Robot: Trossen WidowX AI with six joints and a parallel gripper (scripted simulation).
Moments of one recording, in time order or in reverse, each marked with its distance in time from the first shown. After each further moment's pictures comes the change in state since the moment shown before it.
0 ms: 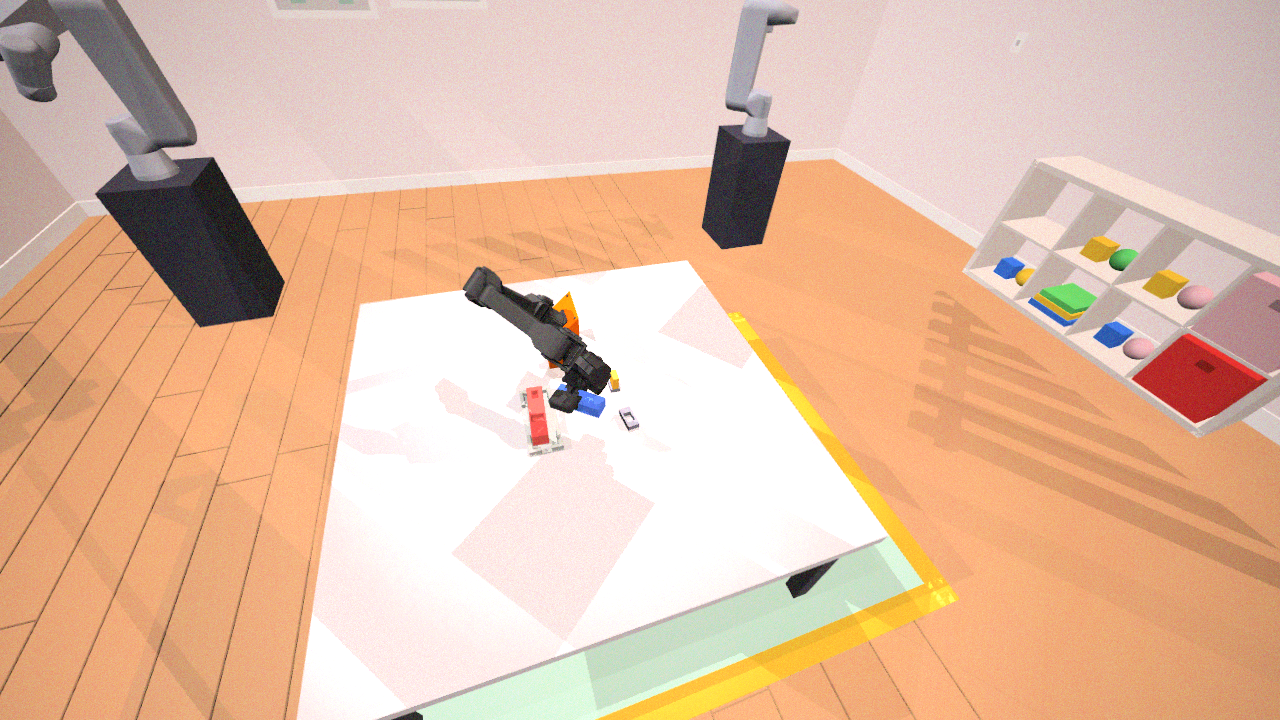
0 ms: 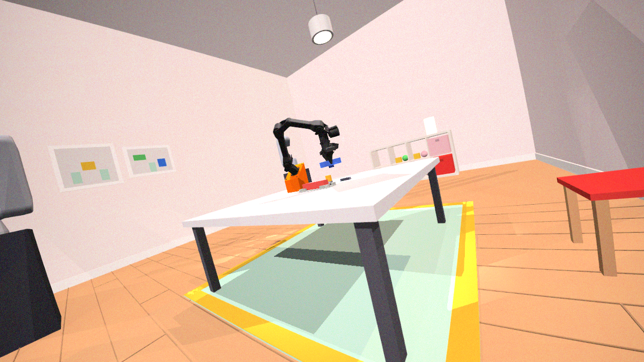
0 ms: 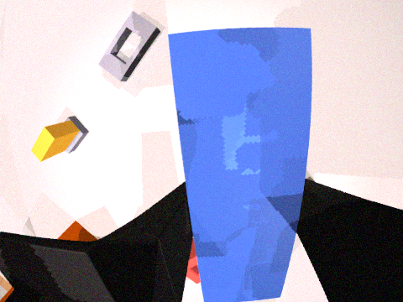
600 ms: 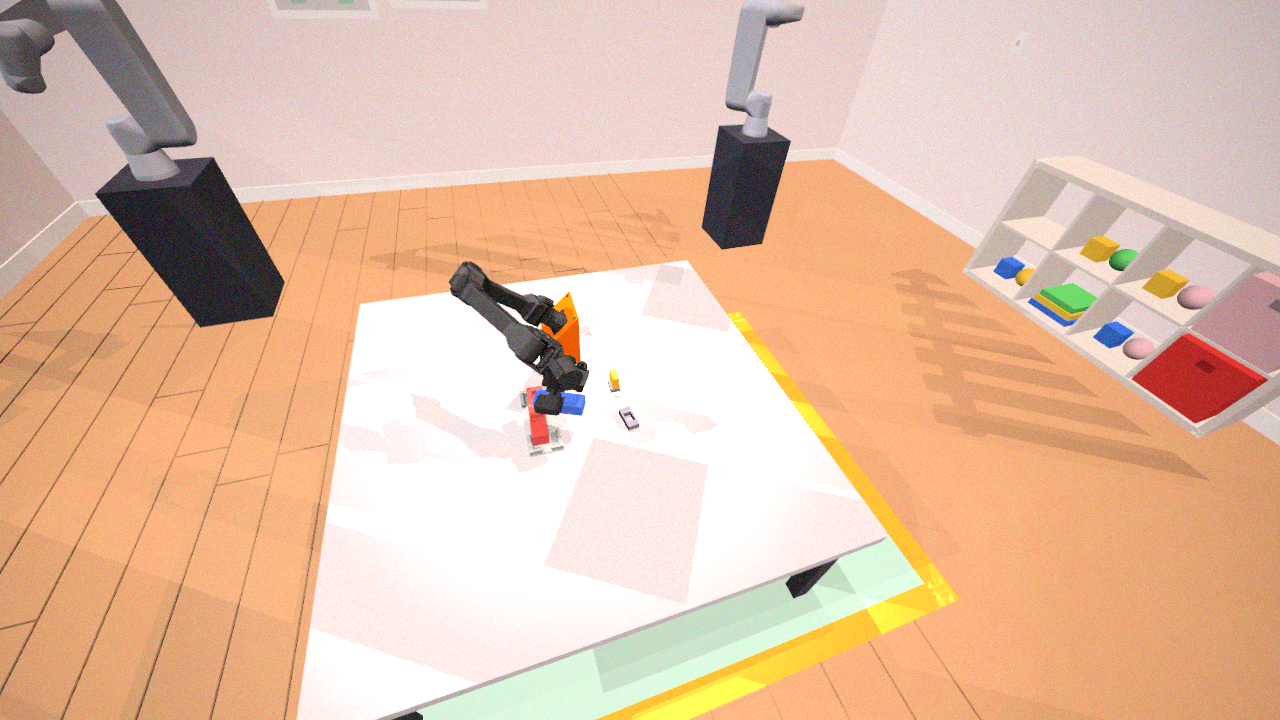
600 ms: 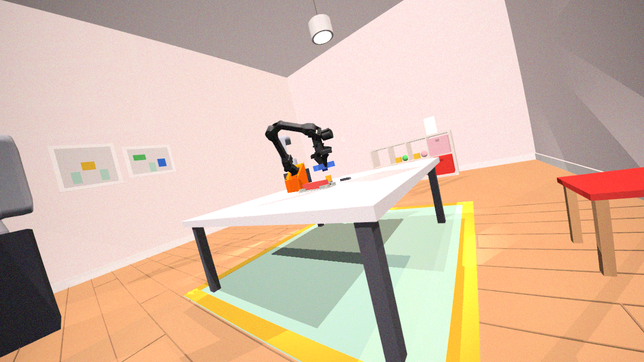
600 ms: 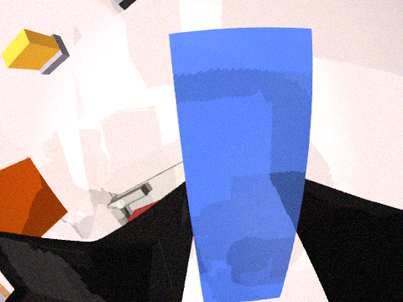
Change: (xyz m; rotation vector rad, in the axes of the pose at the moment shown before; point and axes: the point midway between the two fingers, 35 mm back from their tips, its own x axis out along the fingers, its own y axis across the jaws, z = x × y) arm 0.010 -0.020 -0.051 -0.254 0.004 -0.010
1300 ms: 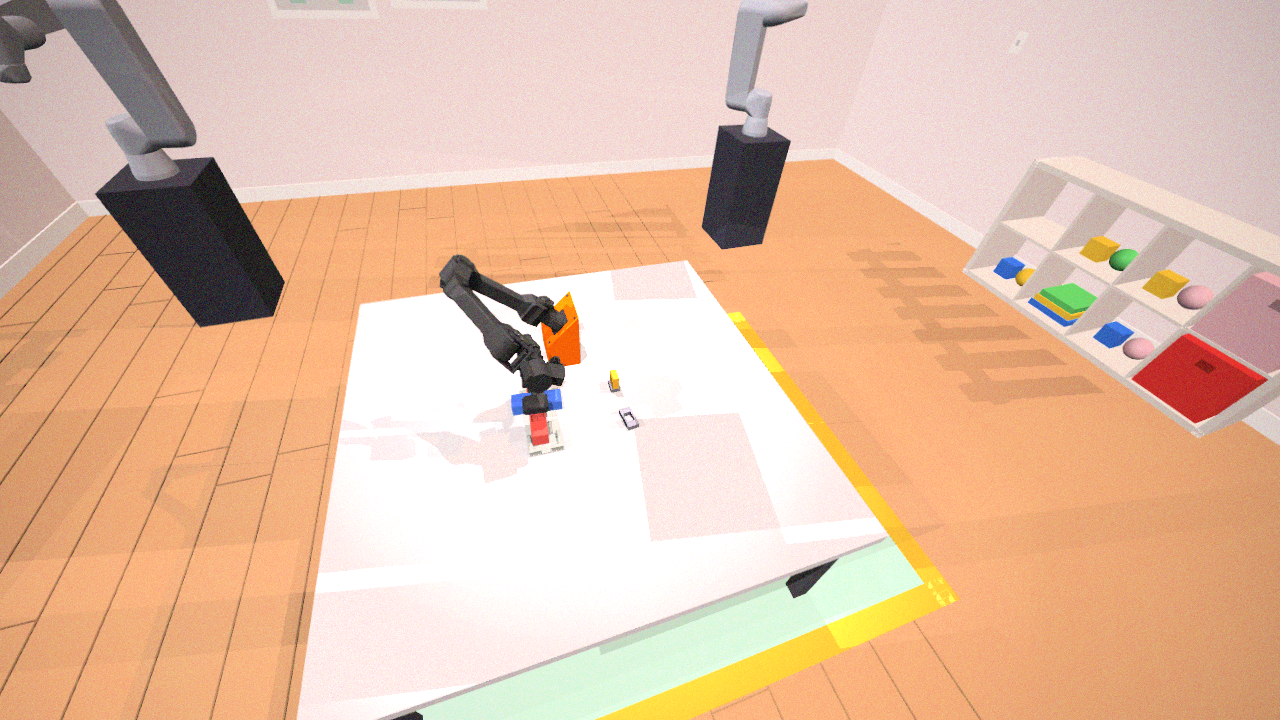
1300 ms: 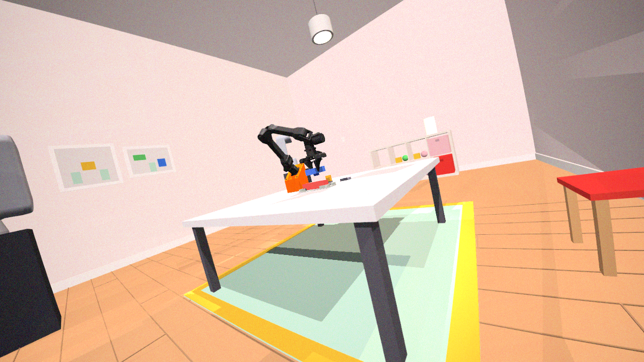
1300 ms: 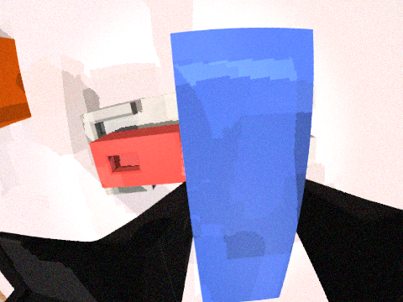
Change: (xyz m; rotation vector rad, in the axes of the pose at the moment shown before) arm 0.013 0.003 -0.063 -0.350 0.034 0.005
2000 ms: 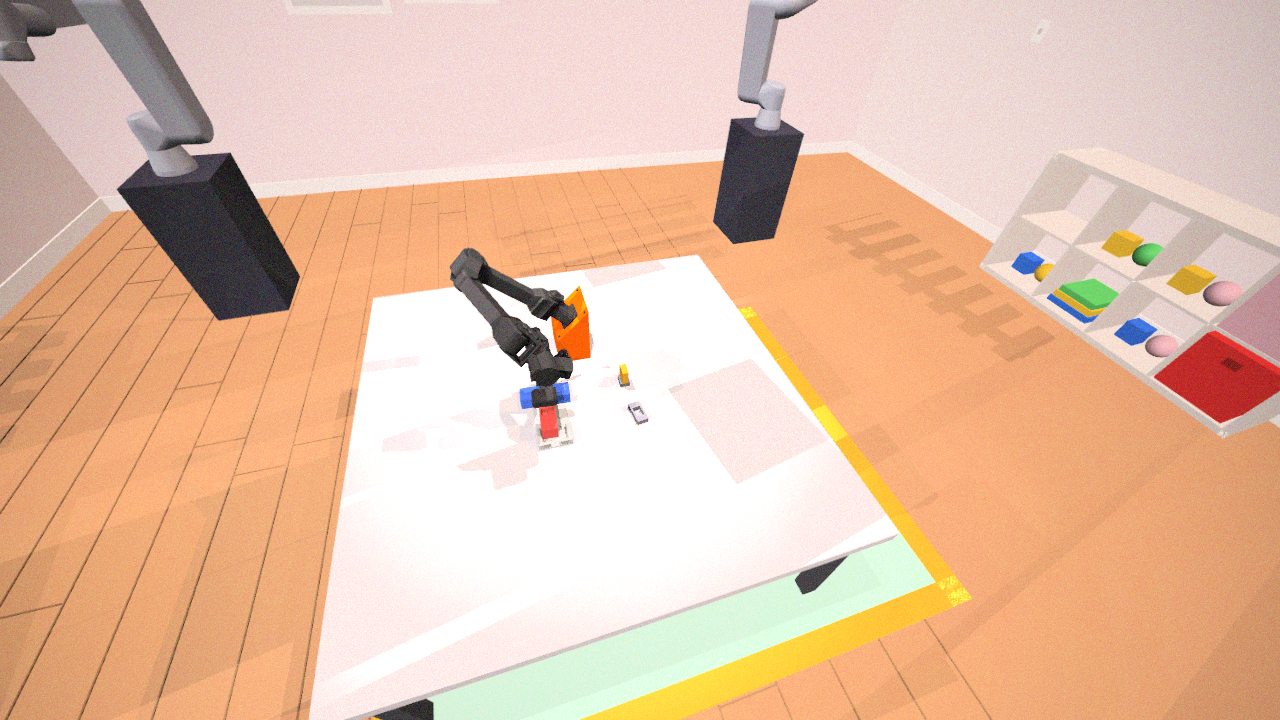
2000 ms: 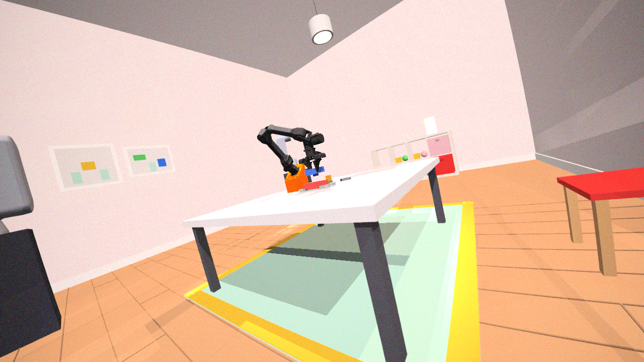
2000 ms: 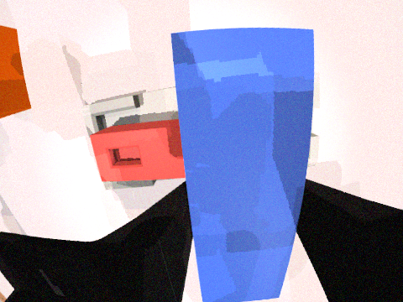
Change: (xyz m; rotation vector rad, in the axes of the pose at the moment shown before) arm 0.001 0.003 -0.004 -0.029 0.002 0.000
